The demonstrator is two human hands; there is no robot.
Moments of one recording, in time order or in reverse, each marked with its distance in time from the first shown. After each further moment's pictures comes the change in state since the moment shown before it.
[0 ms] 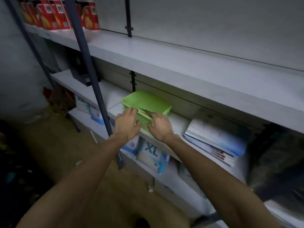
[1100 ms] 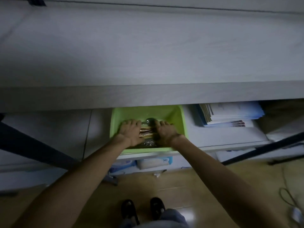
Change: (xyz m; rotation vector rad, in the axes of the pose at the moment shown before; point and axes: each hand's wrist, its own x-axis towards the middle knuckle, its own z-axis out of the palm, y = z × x) left_hand 0.287 -0.130 0.193 0.258 -0.624 0.852; right_hand 0.206 0.031 0.144 -0.230 -0.364 0.697
